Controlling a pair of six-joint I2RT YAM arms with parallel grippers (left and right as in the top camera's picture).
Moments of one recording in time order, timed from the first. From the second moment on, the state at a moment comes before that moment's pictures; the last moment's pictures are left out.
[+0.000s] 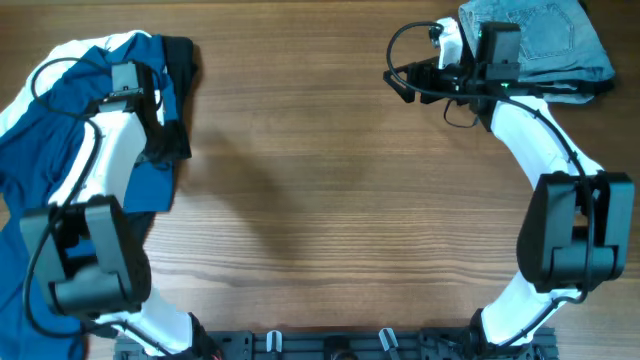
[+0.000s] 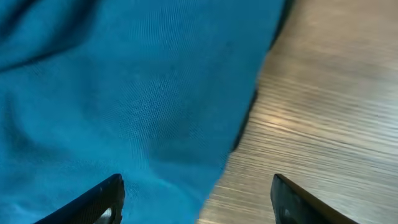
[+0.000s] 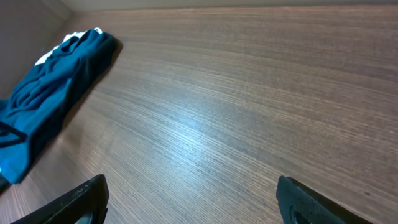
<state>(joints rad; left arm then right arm) 0.14 1.83 1.28 -0.82 -0.15 -0.06 0.02 1.90 1.32 -0.18 -0.70 -0.03</state>
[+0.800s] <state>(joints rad) 0.05 1.94 1.33 -0.92 -0.28 -0.02 0.02 1.90 1.32 -0.18 -0.69 -0.02</state>
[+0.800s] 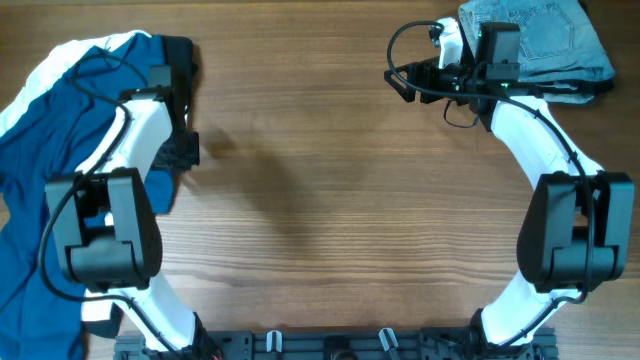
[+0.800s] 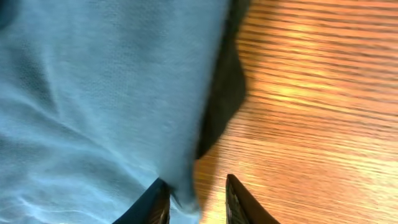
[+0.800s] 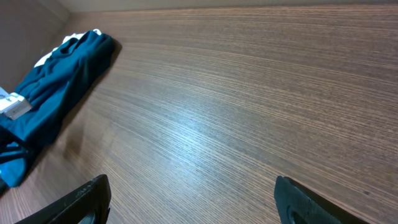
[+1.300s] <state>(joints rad) 0.20 1.94 1.33 -0.89 -0.26 -0.02 0.02 1.90 1.32 -0.18 -0.68 -0.02</state>
